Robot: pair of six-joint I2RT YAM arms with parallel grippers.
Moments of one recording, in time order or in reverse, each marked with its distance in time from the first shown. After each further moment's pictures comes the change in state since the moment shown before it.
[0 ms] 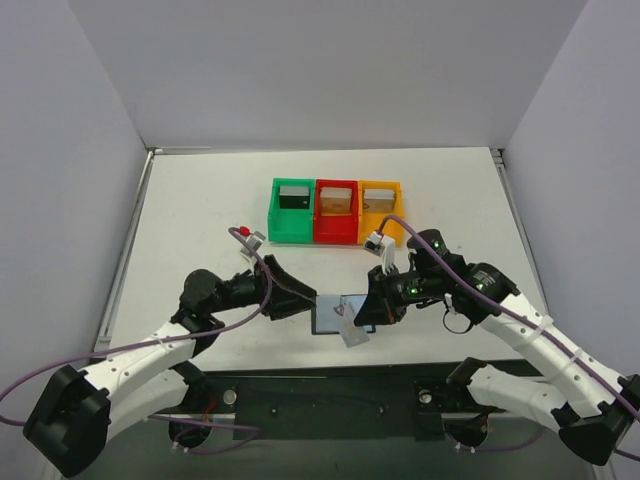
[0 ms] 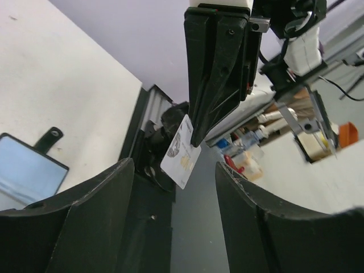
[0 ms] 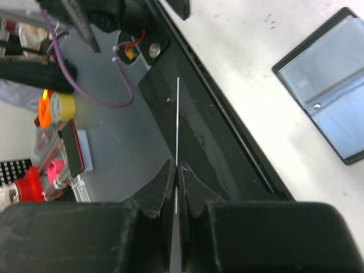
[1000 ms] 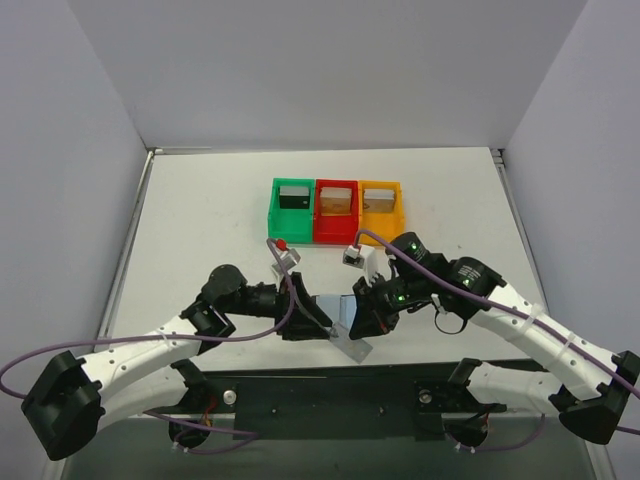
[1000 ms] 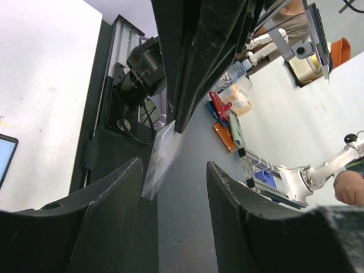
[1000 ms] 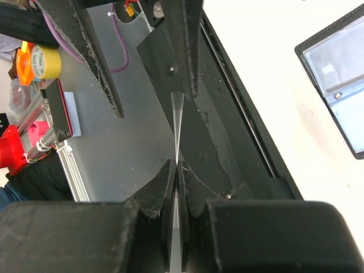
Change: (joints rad) left arm -0.191 0.066 0.119 -0.210 0.143 0.159; right arm 0.177 0.093 0.124 -0.149 0.055 -0.093
